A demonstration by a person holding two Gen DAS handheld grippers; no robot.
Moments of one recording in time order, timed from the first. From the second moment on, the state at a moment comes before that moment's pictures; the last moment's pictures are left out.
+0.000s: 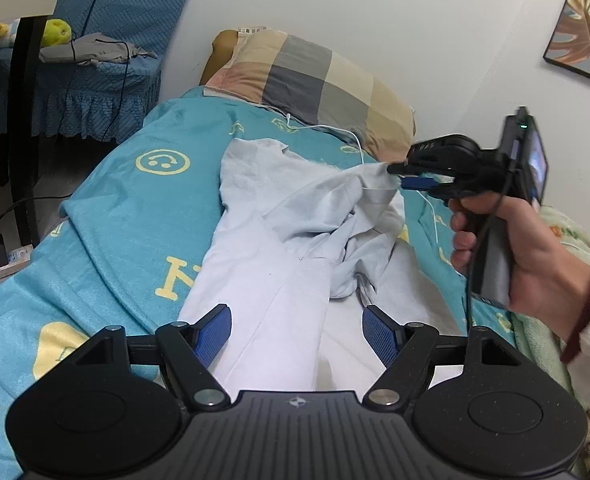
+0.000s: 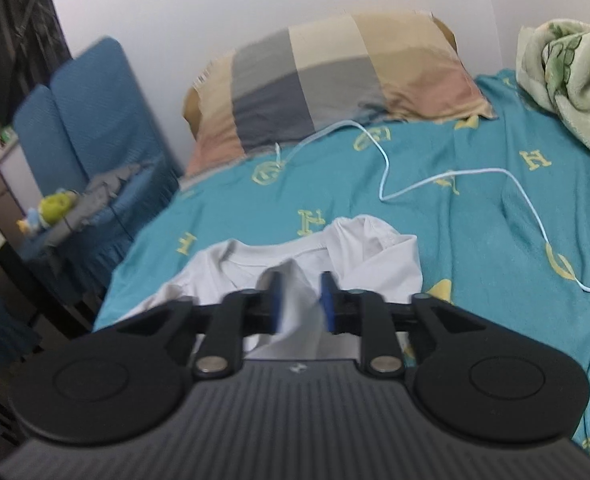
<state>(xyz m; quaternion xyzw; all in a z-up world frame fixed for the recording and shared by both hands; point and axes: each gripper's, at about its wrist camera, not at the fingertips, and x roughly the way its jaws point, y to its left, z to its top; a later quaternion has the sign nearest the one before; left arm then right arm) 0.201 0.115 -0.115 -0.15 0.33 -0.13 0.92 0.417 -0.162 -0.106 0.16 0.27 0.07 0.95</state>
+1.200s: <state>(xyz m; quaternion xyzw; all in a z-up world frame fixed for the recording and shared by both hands) 0.179 0.089 -0.126 -0.02 0.35 -0.17 0.92 0.352 -0.165 -0.128 0.20 0.37 0.12 0.90</state>
